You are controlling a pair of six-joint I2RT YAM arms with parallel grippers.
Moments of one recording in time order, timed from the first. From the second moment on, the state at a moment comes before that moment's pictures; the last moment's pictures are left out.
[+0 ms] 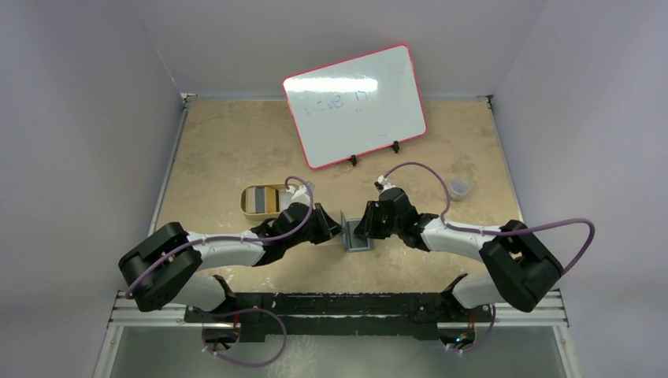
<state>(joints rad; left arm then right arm) -0.90 1.38 0.46 0.41 -0.04 -1.10 0.69 1.39 0.51 0.09 -0.12 0.76</state>
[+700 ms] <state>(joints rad) -0.90 1.40 0.44 0.47 -0.03 -1.11 0.69 1.39 0.51 0.11 -0.13 0.76</state>
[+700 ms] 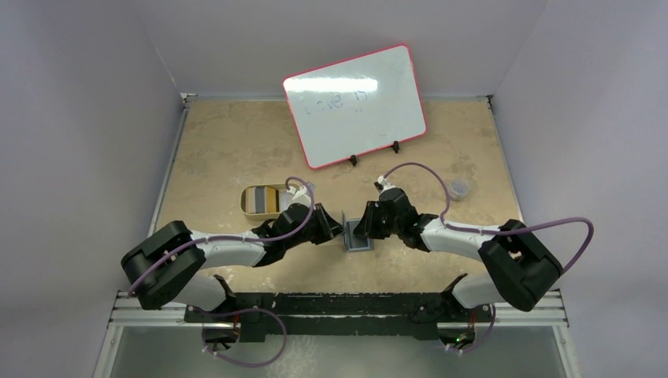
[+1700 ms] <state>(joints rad) -0.90 1.46 0.42 0.59 0.00 -1.12 0.69 1.40 0.50 0.13 -0.13 0.76</state>
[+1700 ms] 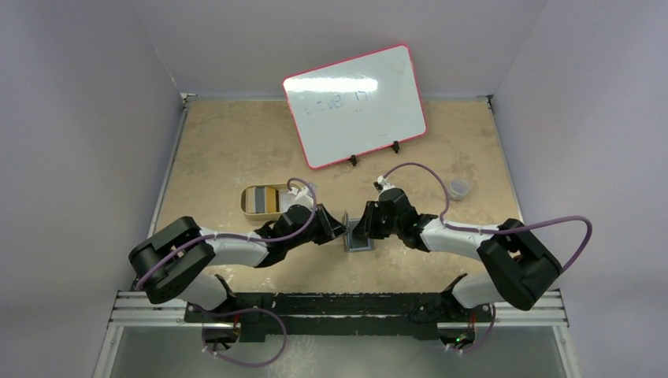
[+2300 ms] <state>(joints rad) -0.91 1.48 0.42 0.63 0.00 -1.12 0.69 1.40 0.50 0.13 -0.13 0.76</state>
